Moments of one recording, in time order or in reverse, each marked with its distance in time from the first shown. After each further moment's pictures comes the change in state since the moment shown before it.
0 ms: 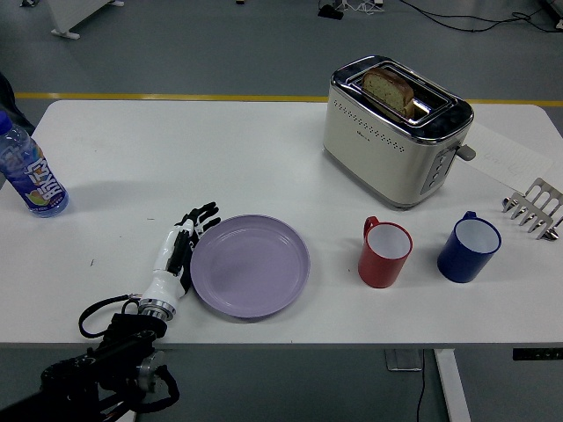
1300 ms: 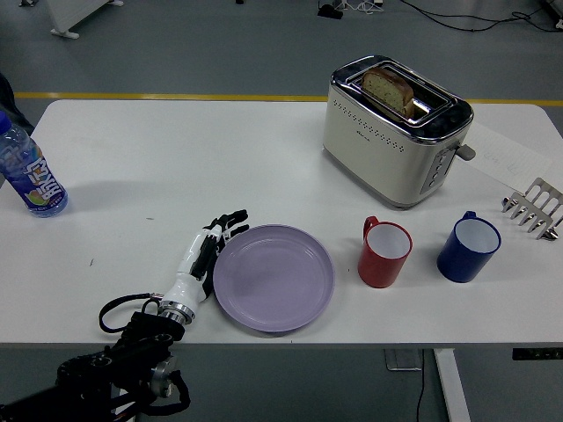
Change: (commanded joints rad) left arm -0.049 -0.016 0.102 -0.009 -0.005 -0.007 0.000; right arm 0.004 0.000 0.004 -0.002 -0.013 0.006 0.007
